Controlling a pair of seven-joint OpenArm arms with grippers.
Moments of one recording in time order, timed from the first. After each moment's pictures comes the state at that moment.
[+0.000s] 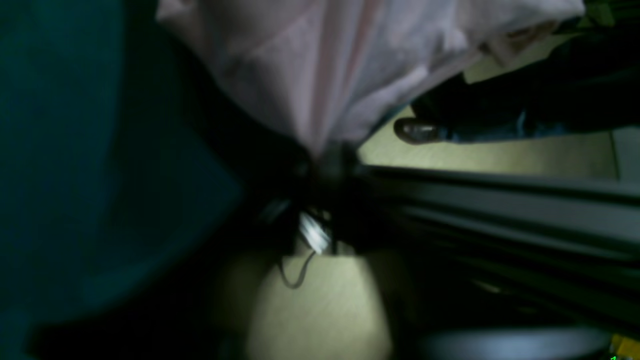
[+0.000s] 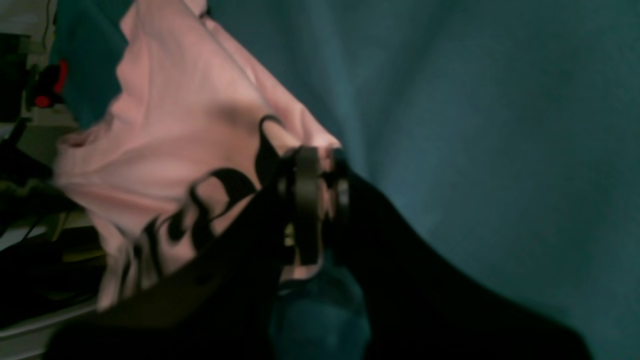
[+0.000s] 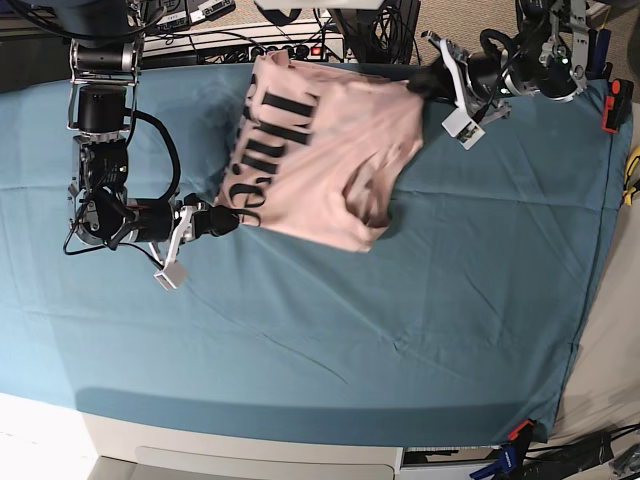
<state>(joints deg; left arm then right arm) 28.2 -16.8 -4.8 115.5 -47.0 -33.1 69.2 16.8 23.2 4.5 65.6 60.9 39.8 -78.2</state>
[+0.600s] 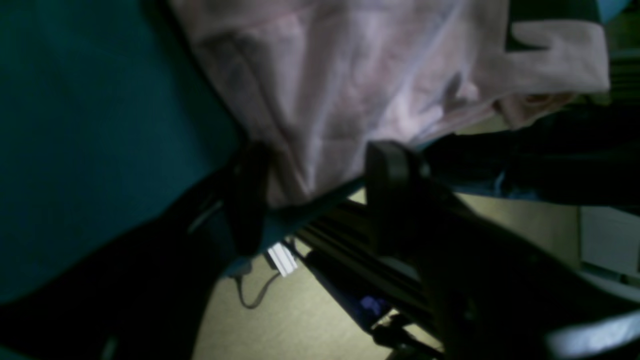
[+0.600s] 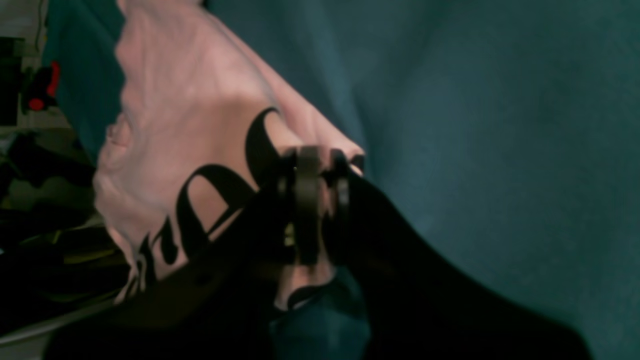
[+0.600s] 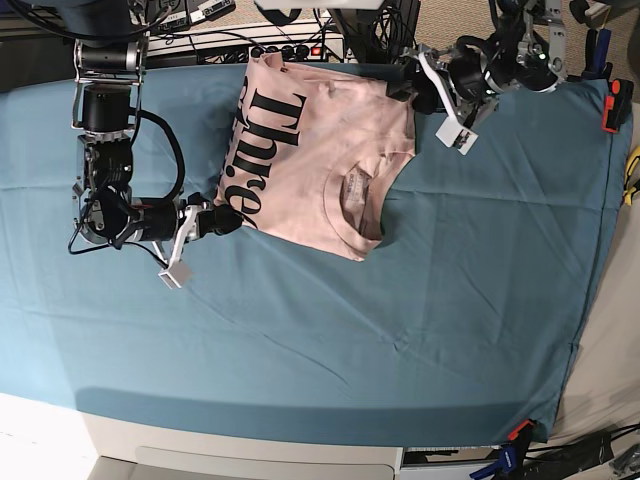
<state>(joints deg) 28.3 -8.6 -5.0 113.2 -42.2 -26.2 65.3 16.7 21.7 4.7 65.6 60.5 39.8 -78.2</state>
